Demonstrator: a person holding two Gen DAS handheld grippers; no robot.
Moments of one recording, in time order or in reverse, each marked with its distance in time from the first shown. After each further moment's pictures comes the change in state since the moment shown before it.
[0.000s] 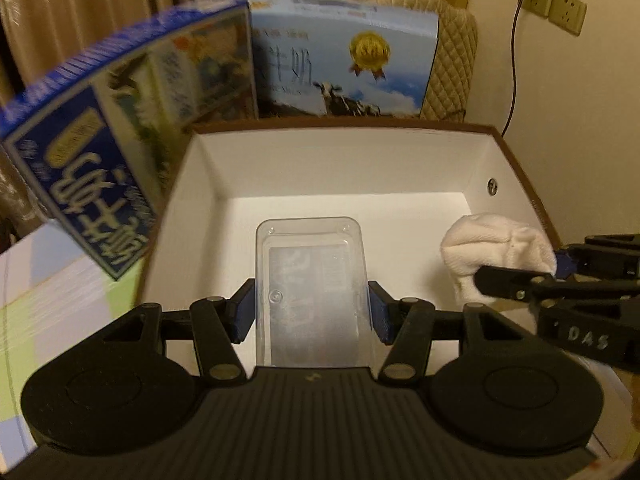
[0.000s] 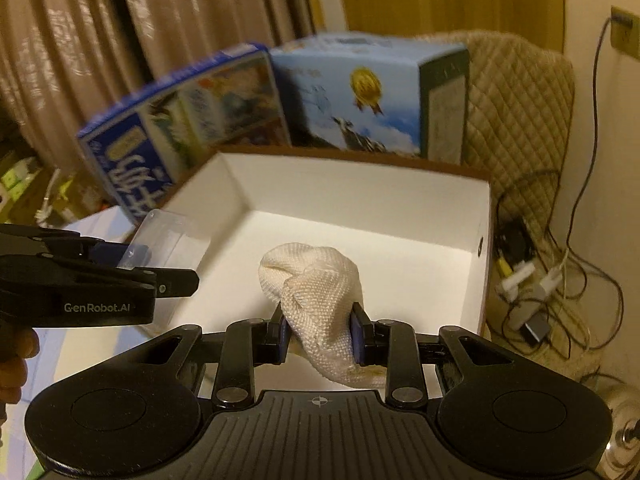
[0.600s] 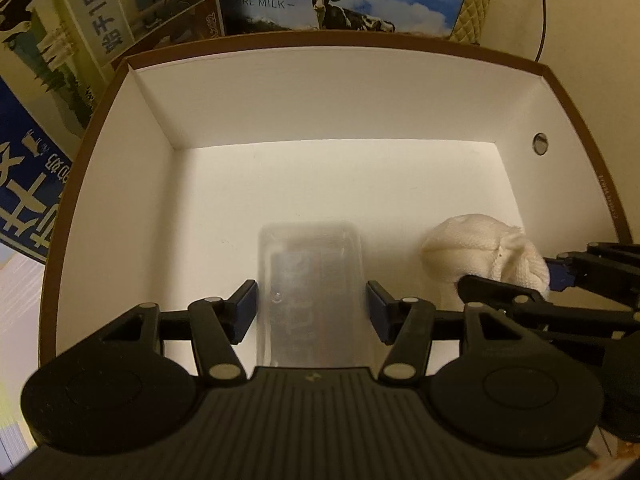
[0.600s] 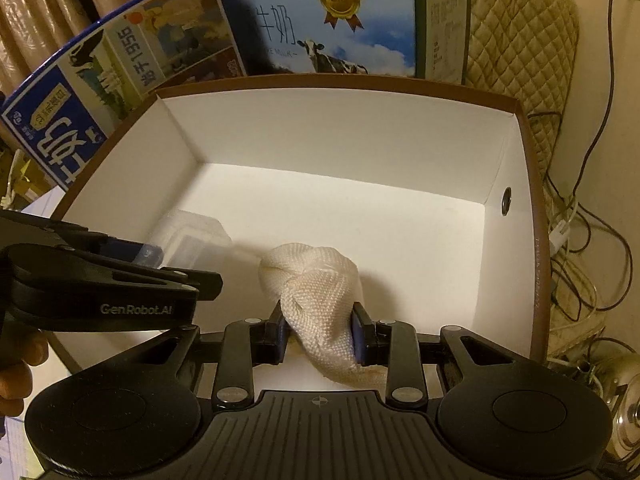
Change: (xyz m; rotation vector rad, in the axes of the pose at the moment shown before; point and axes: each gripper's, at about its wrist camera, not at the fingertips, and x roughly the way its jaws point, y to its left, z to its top) left arm 0.091 0.000 0.014 0.014 0.216 -0.022; right arm 0.072 -0.016 0.002 0.052 0.159 -0.046
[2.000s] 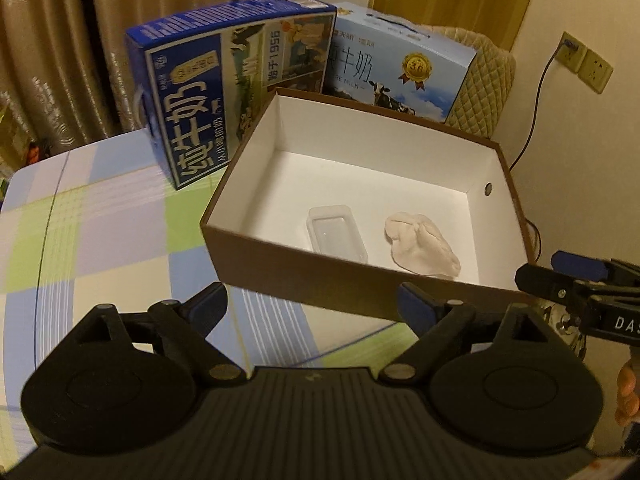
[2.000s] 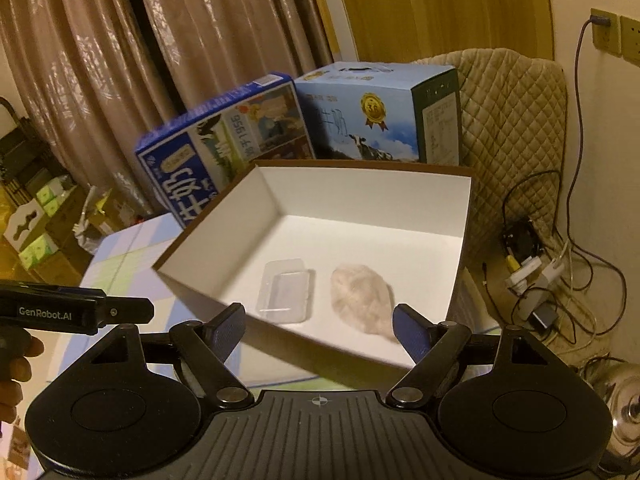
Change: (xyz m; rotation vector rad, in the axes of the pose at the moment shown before) left arm -0.179 0.004 -0.128 -0.267 -0.236 0.046; right arm -0.164 0.009 -0.072 -0.051 -0.238 0.165
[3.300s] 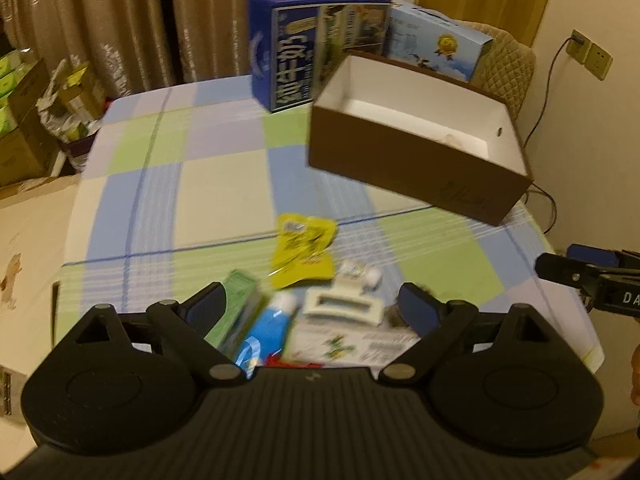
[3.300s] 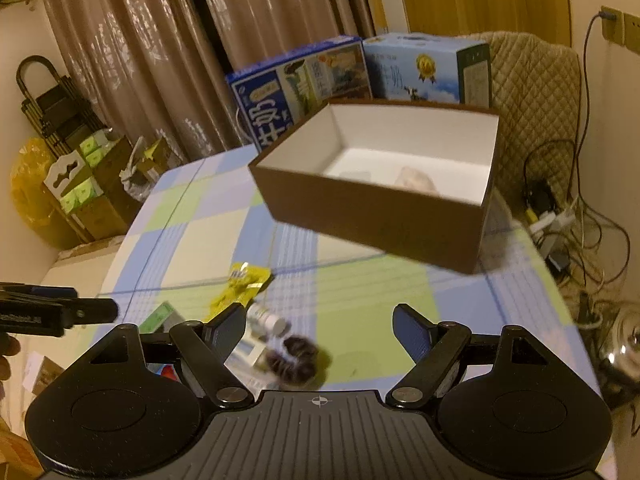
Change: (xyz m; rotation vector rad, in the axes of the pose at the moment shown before) left arm -0.145 0.042 -0.155 -0.079 0.005 0.126; right arm -0.090 0.083 -0.112 -0.049 0.083 0.054
